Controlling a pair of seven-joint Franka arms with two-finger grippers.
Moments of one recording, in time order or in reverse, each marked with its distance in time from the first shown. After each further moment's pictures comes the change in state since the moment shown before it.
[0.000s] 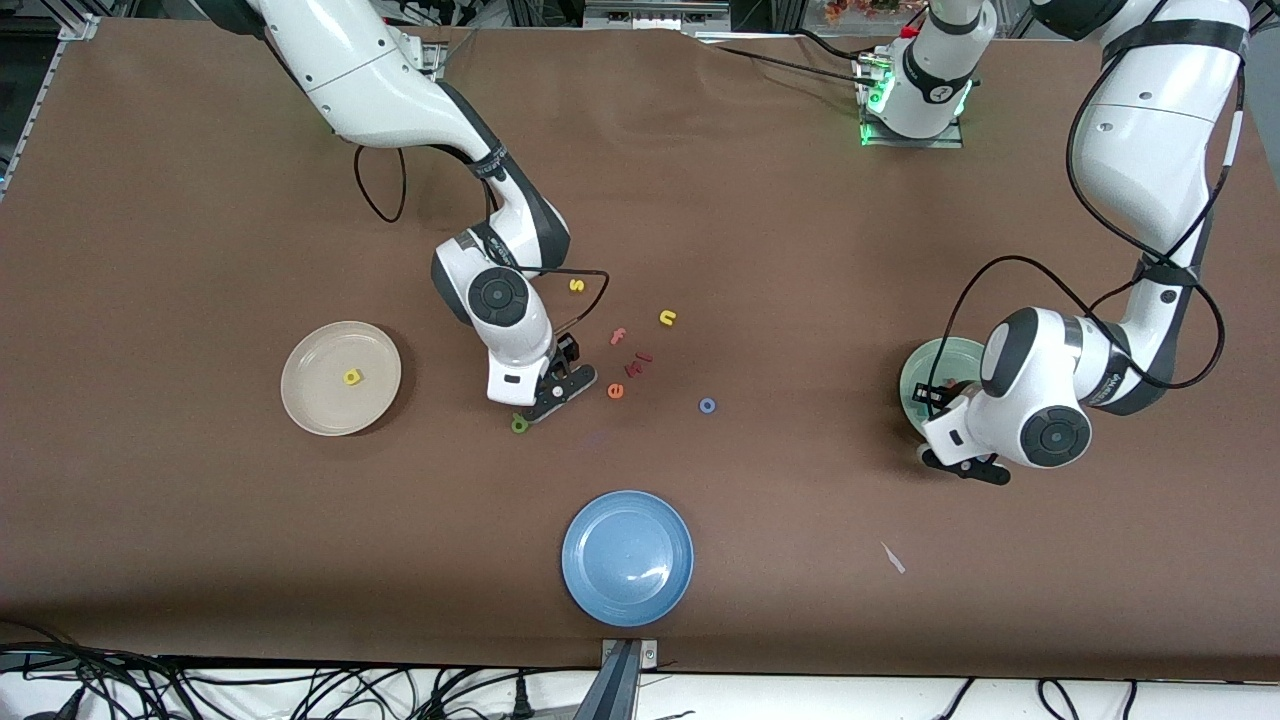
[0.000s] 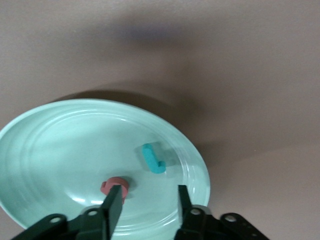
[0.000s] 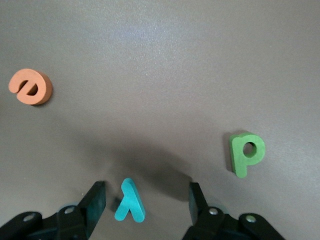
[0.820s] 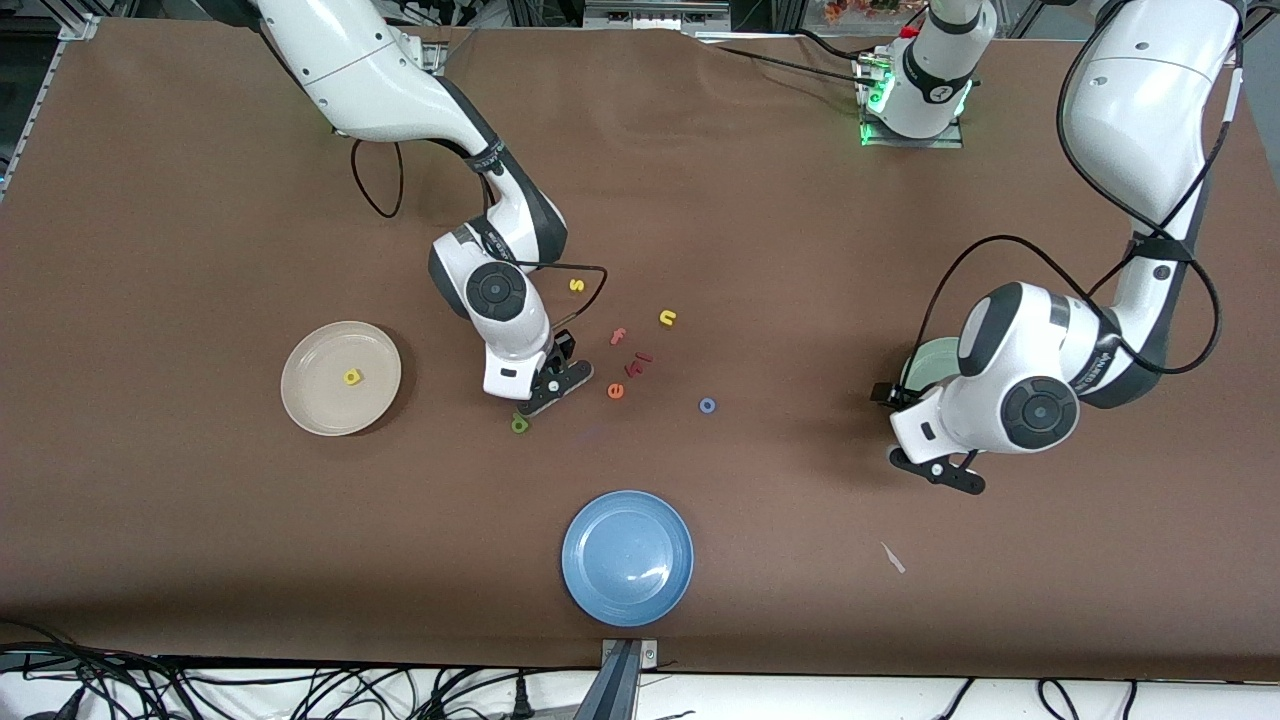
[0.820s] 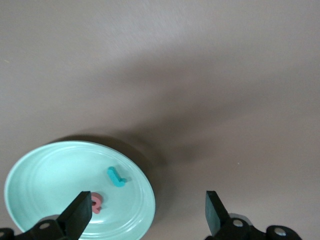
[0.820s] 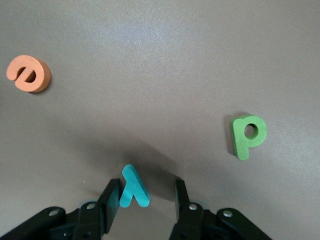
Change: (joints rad) left arm -0.025 -0.051 -0.087 0.093 0.000 0.000 -0.006; right arm 0.001 -0.026 0.000 -0.039 0.000 0.000 0.032
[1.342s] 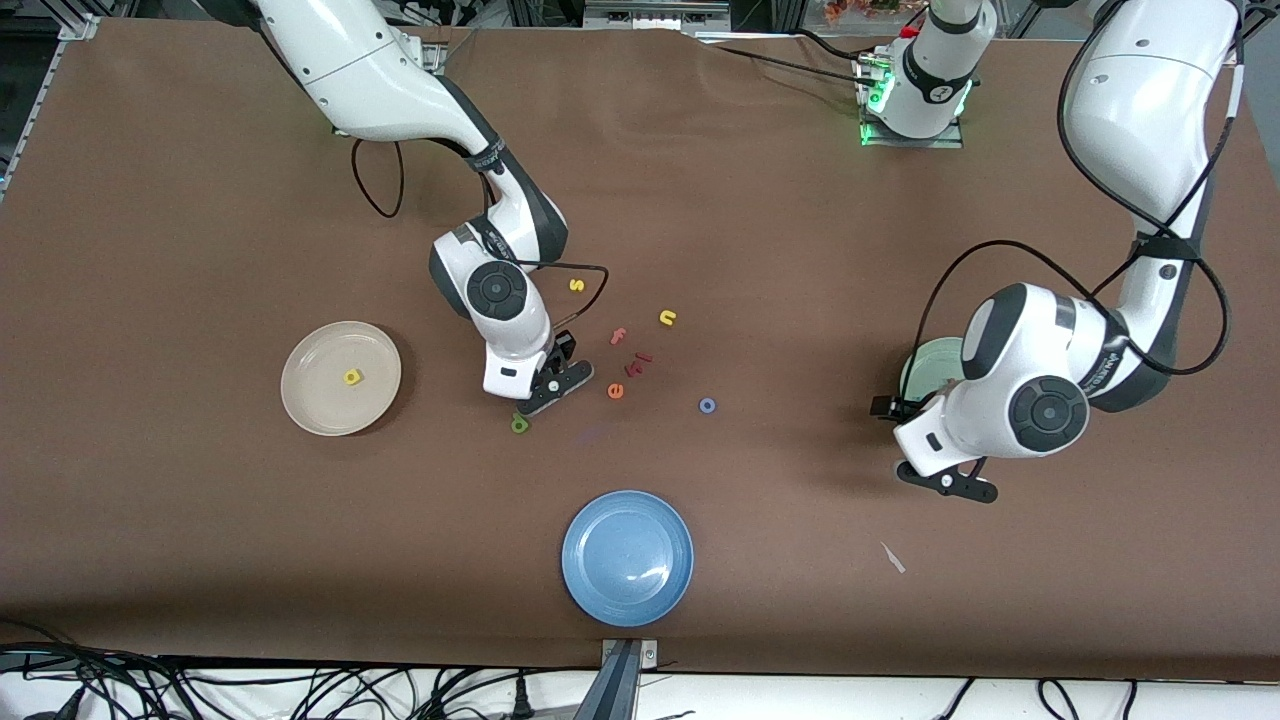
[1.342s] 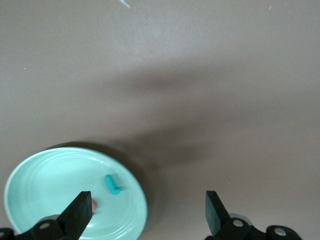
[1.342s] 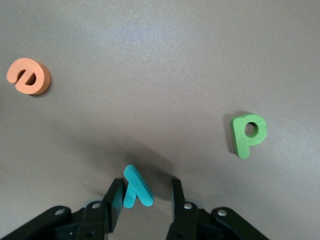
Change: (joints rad) left arm -0.033 0.025 0.001 0.047 0.000 0.015 -0.153; right arm 0.002 0.000 0.000 0.000 0.000 0.001 0.025
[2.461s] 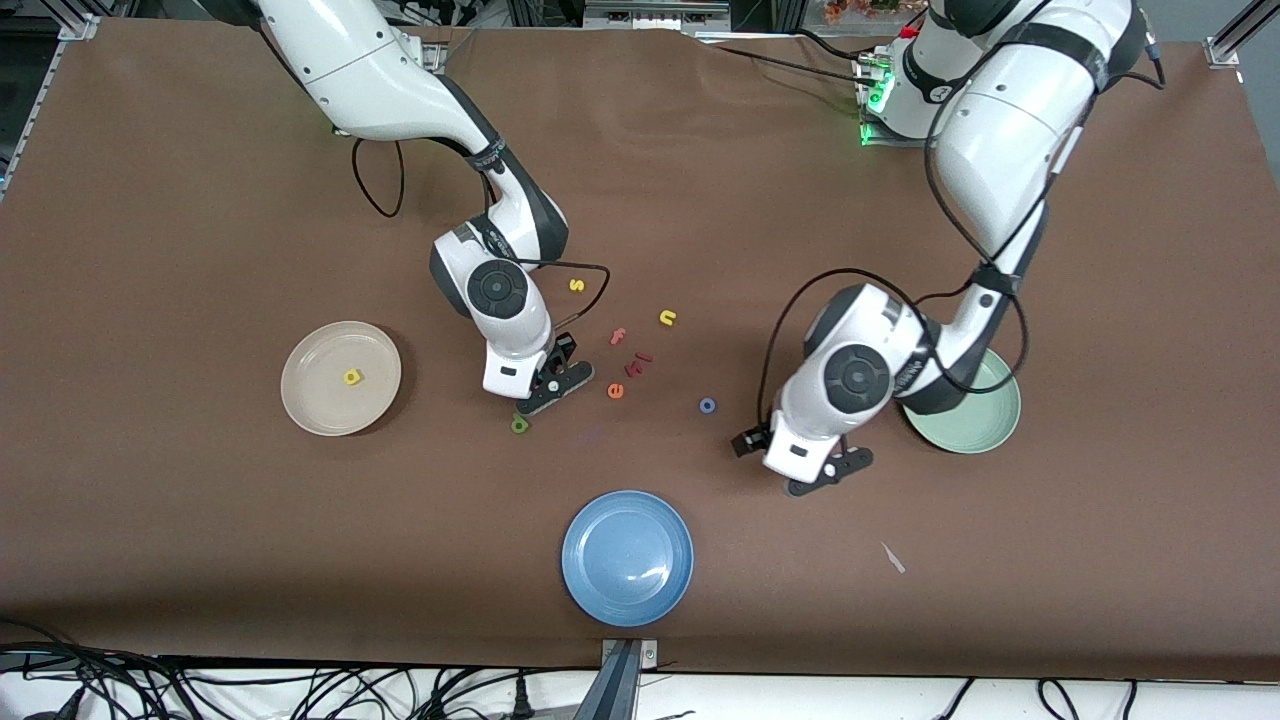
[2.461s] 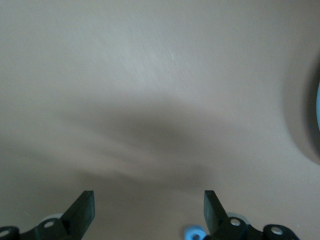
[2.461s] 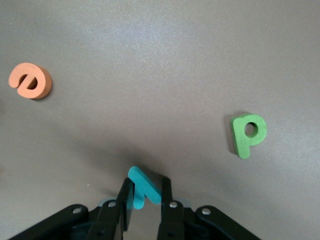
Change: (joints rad) left arm -0.259 0.148 -0.006 0.051 -0.007 0.285 -0.892; right arm 0.002 -0.002 0.000 -0.002 0.000 0.007 0.011
